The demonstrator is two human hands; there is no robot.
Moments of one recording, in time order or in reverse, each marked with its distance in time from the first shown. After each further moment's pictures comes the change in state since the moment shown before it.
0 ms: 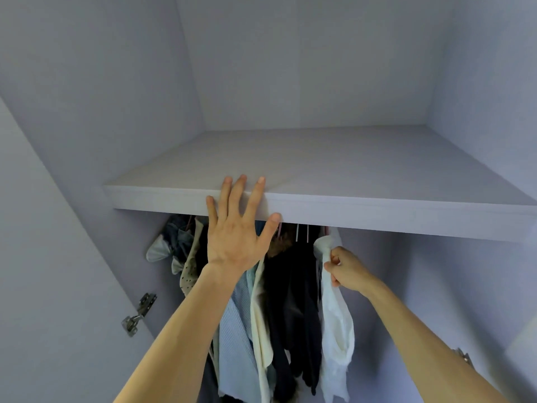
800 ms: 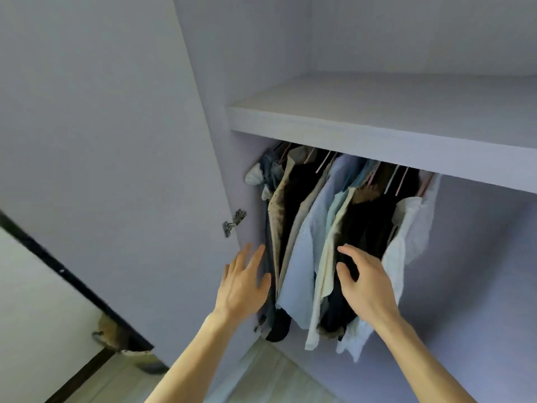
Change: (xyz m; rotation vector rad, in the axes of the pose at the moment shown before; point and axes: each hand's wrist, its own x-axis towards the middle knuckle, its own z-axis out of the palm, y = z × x) left_hand -0.267 -0.073 -0.036 -0.139 -0.504 -0.595; right_hand -0.156 -0.049 0.132 -0.009 0.078 -0.399
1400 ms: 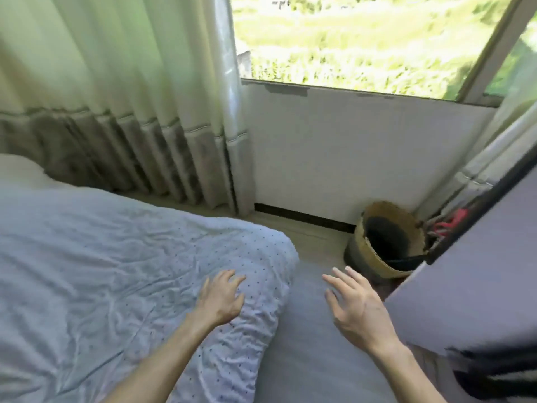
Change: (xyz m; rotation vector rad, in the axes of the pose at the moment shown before) left_hand -0.663 -0.236 -0.015 -0.014 0.052 -1.227; right_hand -0.393 -0.250 0.246 -0.155 -0.950 -1.047
